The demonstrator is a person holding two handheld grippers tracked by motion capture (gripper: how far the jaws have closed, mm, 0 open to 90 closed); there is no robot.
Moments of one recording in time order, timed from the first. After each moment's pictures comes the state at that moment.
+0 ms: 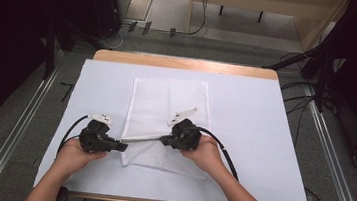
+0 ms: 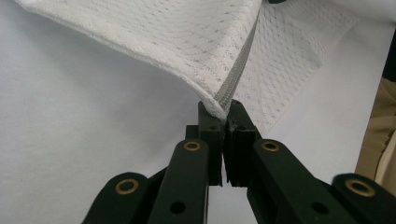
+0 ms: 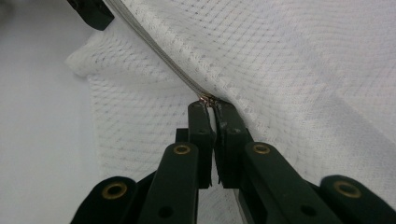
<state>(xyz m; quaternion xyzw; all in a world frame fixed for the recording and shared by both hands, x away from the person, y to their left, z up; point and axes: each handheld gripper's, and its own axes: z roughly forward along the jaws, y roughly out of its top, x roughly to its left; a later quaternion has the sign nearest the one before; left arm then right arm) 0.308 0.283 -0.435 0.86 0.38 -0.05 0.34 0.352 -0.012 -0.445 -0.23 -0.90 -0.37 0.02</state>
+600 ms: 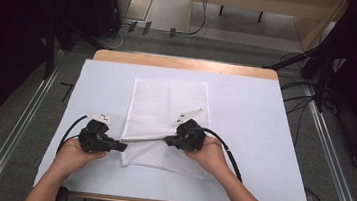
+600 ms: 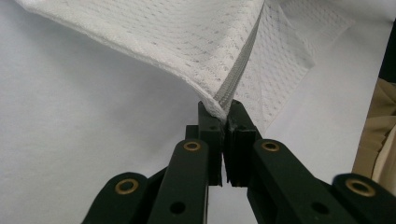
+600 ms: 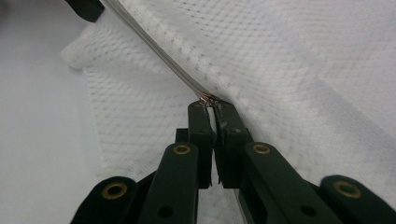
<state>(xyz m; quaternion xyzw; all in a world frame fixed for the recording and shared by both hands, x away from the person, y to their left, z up) 0.307 0.285 -0.435 0.85 0.39 -0.05 0.34 0.352 -0.023 -0.445 -0.24 -0.90 -0.37 0.02</state>
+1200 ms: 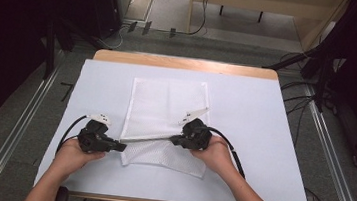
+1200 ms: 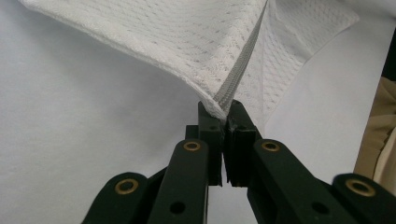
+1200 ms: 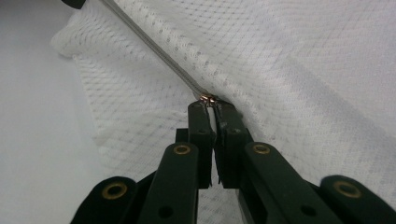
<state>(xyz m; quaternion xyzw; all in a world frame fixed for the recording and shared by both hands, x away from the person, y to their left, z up) 0.306 0.286 -0.435 0.86 0.39 -0.05 0.34 0.355 -0.039 -0.444 -0.25 -0.90 -0.36 0.02</state>
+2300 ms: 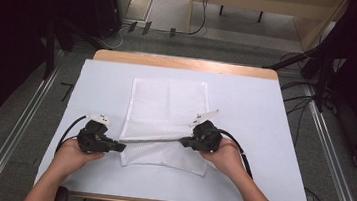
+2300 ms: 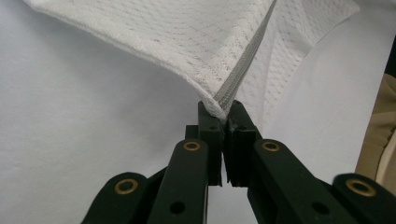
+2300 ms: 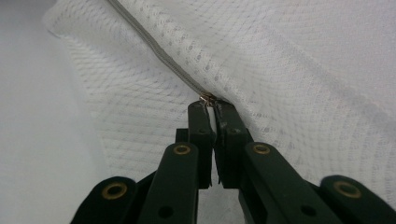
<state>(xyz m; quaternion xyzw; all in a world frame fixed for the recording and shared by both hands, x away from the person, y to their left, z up) 0.305 0.287 -0.435 0.86 0.38 -0.05 0.34 0.353 -0.067 -0.444 -0.26 -0.90 -0.35 0.01</state>
